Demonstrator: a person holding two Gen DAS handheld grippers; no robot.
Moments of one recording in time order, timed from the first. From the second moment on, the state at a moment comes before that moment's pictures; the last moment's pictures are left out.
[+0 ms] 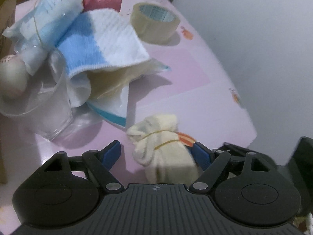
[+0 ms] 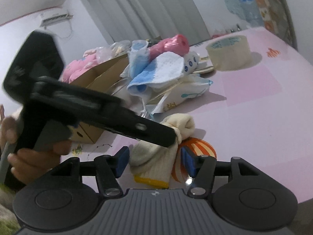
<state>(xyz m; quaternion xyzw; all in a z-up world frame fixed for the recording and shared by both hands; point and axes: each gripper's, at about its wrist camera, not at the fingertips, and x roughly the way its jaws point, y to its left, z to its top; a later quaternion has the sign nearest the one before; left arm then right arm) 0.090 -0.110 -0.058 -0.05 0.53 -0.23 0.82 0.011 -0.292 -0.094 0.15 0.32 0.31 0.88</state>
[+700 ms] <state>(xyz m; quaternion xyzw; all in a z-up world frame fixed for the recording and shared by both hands) 0.052 -0.088 -0.026 -0.05 0.43 -0.25 0.87 -0.031 -0.360 -0.055 0.19 0.24 0.28 0.91</state>
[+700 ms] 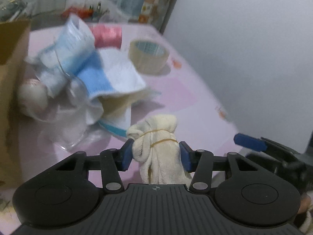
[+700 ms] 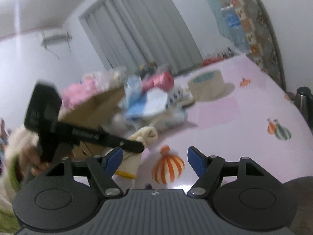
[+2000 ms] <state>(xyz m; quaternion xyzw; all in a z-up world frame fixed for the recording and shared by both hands) -0.023 0.104 0.055 -0.20 0.25 -0.02 0.95 0.198 -0.158 0.019 0.10 0.36 0.27 0.89</state>
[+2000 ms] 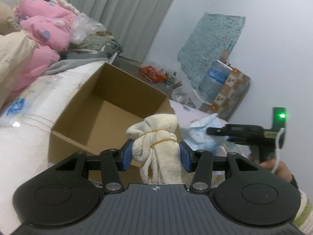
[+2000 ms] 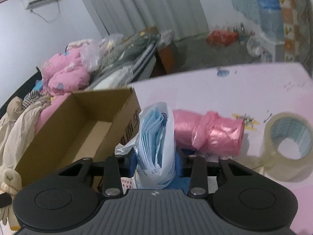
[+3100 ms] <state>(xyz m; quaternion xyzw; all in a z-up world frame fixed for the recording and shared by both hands) 0.037 0.169 0.064 -0.16 0.27 0.16 0.93 0.220 0.020 0.042 -0.11 0.39 0.36 0.84</state>
